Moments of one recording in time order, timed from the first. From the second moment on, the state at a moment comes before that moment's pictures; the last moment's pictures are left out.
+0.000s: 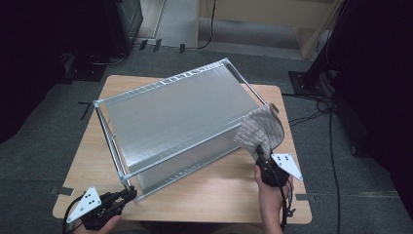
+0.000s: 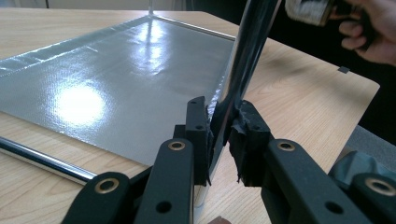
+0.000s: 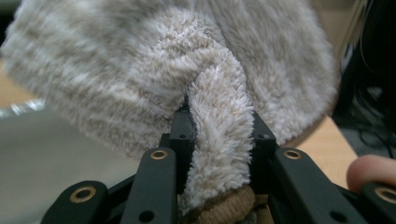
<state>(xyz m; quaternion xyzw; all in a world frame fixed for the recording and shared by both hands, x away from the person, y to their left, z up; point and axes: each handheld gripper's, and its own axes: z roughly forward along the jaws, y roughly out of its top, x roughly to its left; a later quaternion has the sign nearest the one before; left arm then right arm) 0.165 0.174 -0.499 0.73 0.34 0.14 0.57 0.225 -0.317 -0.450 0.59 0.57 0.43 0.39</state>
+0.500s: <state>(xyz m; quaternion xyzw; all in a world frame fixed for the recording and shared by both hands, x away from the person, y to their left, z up) 0.165 0.175 -0.499 0.73 0.34 0.14 0.57 0.243 -0.260 -0.503 0.52 0.71 0.38 0.28</state>
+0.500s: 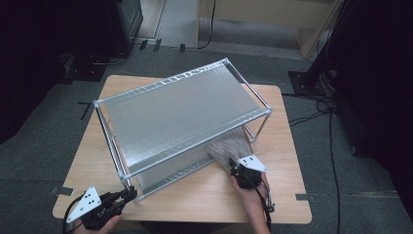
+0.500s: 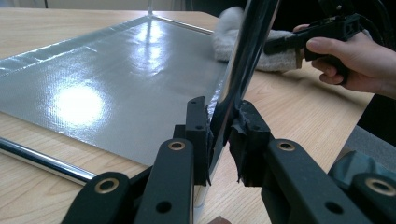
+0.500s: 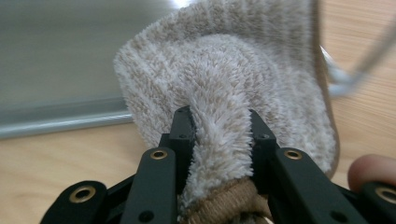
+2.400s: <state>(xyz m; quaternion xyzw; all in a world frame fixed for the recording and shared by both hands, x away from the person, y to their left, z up) 0.162 0.169 -0.499 0.74 0.33 0.14 0.57 0.248 -0.242 -0.512 0.55 0.70 0.34 0.28</state>
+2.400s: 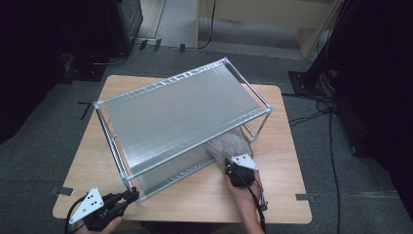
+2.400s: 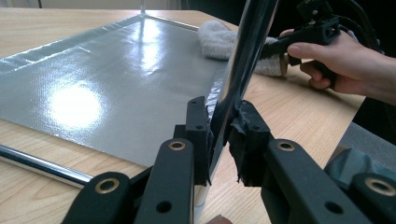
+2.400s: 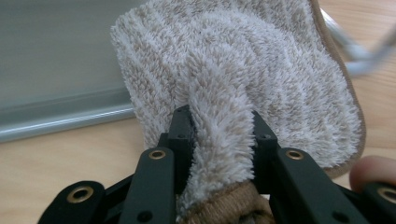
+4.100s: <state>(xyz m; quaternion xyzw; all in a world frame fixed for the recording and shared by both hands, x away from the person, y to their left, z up) 0.163 0.168 -0.500 0.74 0.33 0.13 0.58 0.243 -0.203 -0.511 0.49 0.75 0.35 0.25</state>
